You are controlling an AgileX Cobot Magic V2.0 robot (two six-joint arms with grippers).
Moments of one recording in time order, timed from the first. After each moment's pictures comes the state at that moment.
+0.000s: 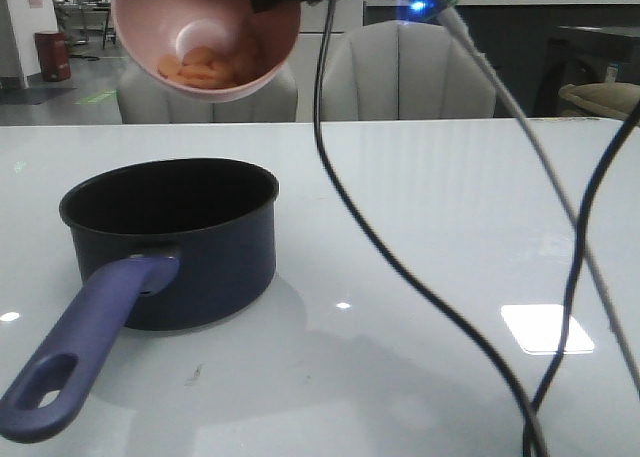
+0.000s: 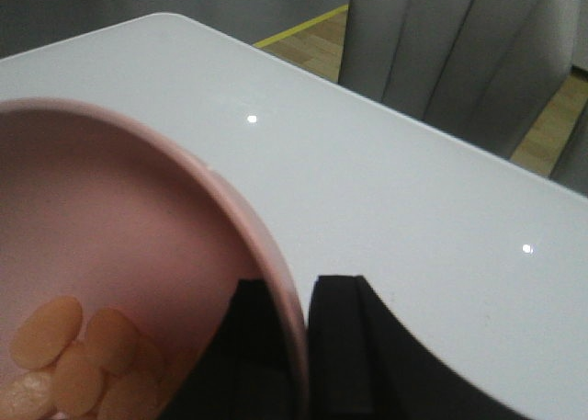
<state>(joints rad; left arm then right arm) -0.20 0.08 -0.33 -0.05 0.34 0.04 0.64 1.78 -1.32 0.01 -0.13 -0.11</state>
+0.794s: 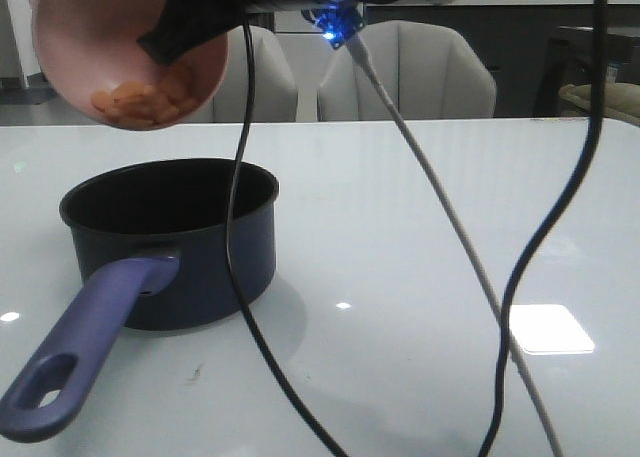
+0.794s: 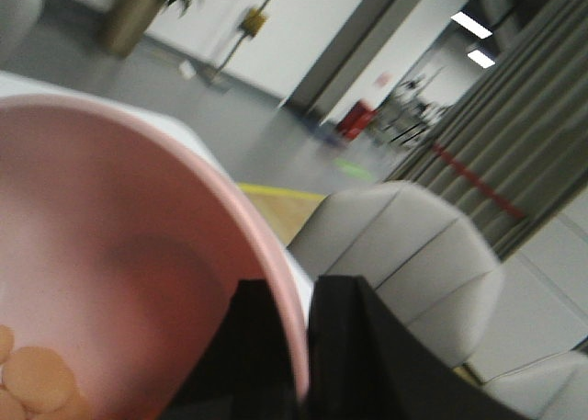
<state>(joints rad) -0.20 0.08 -0.33 -0.05 0.34 0.04 0.74 1.88 -1.27 0.08 -0.64 -0.66</state>
